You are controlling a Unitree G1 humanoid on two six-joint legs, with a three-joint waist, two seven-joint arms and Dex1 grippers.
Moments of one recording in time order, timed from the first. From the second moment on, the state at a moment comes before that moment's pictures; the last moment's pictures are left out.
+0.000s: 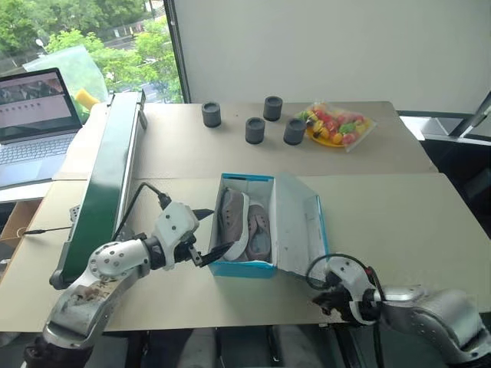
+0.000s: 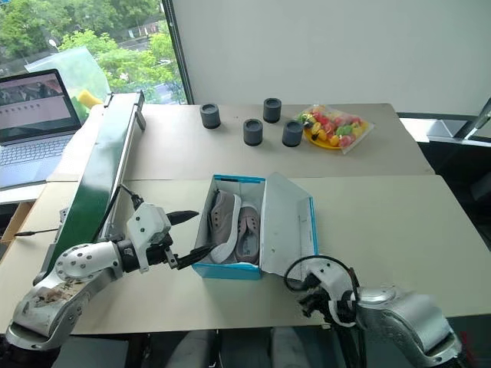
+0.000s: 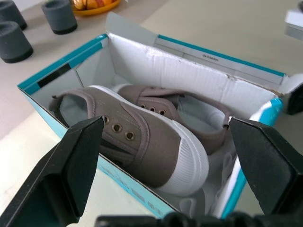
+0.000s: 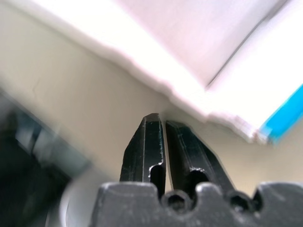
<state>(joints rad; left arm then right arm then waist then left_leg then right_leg) -0.02 0.73 0.03 -0.62 -0.44 0.58 -0.74 0.06 -0.68 0.08 -0.54 0.73 1.15 0.27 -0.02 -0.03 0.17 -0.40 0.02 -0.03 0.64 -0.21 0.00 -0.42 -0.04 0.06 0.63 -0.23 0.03</state>
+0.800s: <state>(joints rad) 0.04 0.86 0.36 -0.80 -0.70 0.76 -0.69 -0.10 -0.01 -0.16 -0.26 0.65 0.81 0.04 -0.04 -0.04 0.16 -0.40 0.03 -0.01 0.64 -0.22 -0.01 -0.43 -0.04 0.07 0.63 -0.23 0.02</state>
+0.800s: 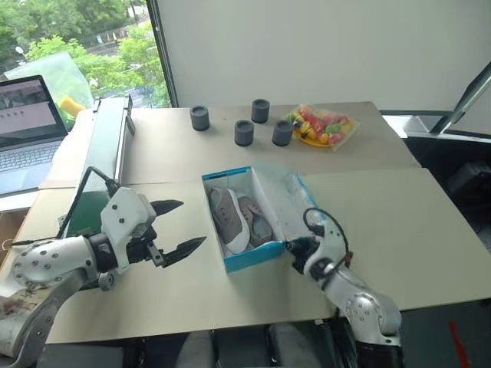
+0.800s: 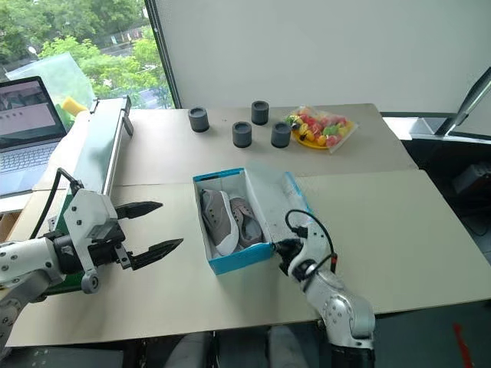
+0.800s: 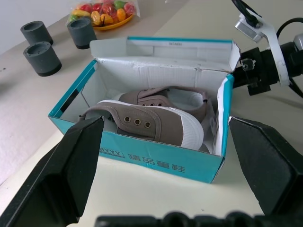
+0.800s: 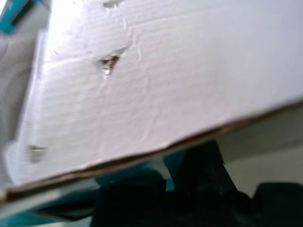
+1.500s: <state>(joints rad) 0.00 0.88 0.36 -0.81 -0.74 0.79 -0.64 -0.26 0.02 -0.35 -0.10 0.81 0.53 0.24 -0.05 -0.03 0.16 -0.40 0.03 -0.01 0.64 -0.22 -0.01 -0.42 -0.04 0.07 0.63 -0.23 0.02</state>
